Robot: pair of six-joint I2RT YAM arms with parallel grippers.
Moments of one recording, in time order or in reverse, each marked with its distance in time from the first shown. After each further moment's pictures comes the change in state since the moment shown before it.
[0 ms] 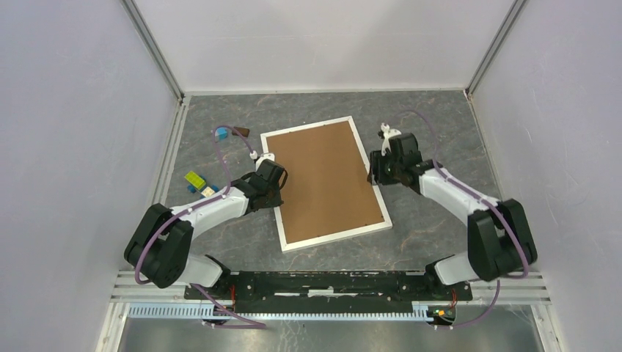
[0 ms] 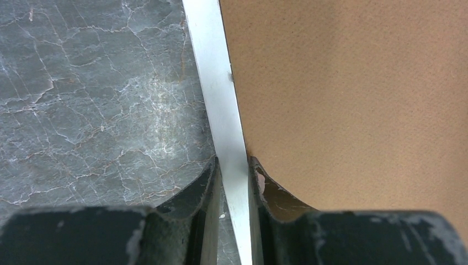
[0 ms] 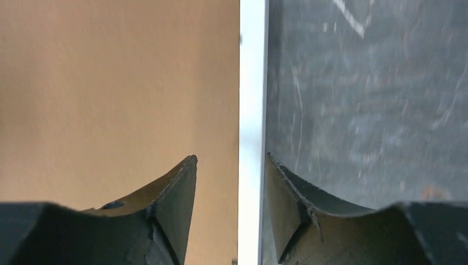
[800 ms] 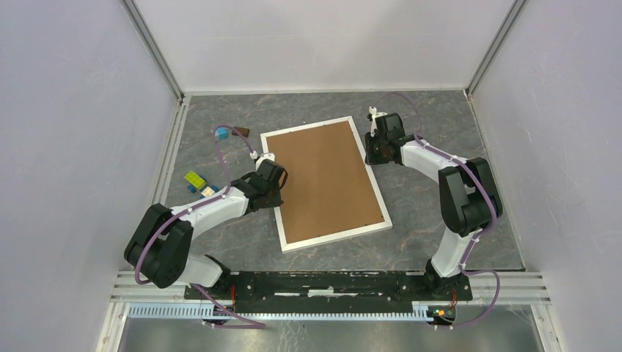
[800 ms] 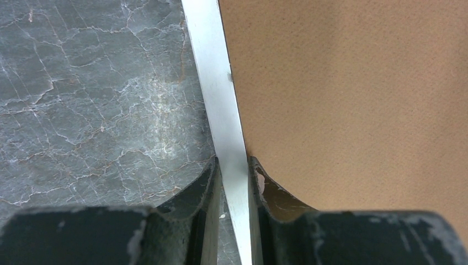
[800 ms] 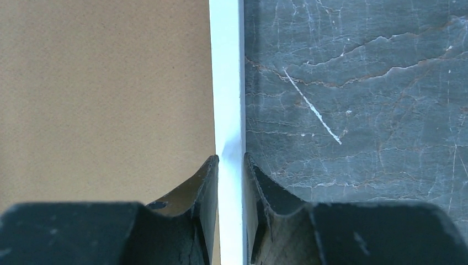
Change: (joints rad) left arm 0.000 0.000 0.002 0.000 0.002 0.005; right arm -0.031 0.423 0.382 0.008 0.067 -0.045
